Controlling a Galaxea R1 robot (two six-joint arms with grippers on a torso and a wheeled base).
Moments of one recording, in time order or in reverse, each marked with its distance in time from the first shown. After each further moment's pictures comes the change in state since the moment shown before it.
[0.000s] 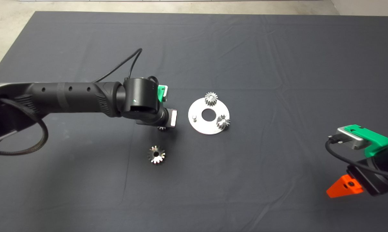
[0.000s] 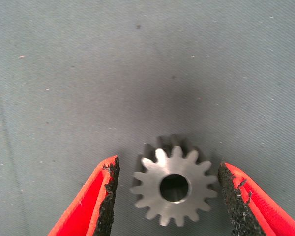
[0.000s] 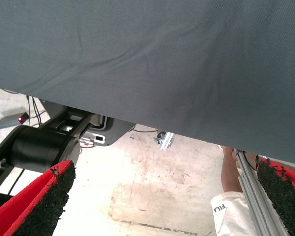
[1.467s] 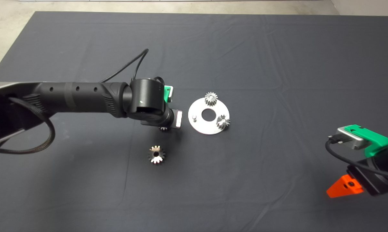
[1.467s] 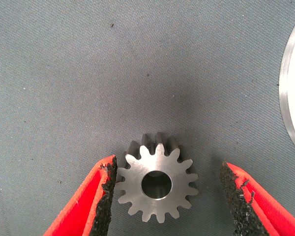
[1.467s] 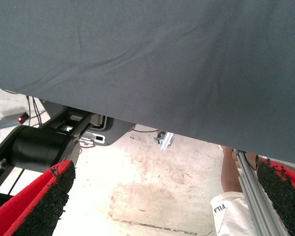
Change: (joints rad) left arm 0.000 0.024 0.000 0.000 0.007 -0.017; right arm 0.000 0.000 0.000 0.000 0.000 0.000
